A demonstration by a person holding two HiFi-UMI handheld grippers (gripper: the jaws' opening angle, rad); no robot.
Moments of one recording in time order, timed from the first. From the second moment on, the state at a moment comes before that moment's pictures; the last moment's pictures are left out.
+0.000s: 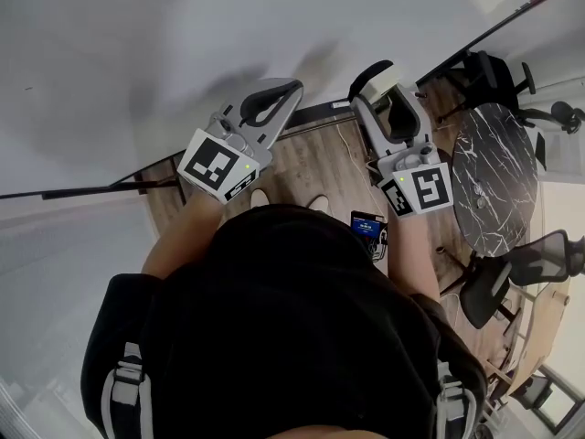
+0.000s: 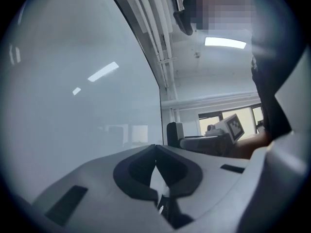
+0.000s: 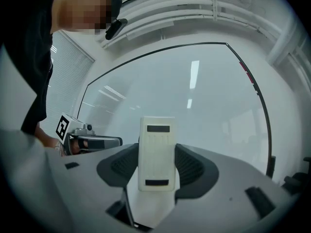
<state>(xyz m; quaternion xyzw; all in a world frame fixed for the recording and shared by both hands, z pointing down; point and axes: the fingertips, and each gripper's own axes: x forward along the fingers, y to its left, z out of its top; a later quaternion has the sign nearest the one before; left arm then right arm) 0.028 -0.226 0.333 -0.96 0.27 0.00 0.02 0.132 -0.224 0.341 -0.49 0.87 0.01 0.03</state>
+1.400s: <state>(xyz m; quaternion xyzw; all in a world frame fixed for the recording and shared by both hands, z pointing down) 0.019 -0.208 0.374 -0.97 0.25 0.00 0.01 0.099 -0.208 0.385 -0.49 0.87 0.01 0.01</state>
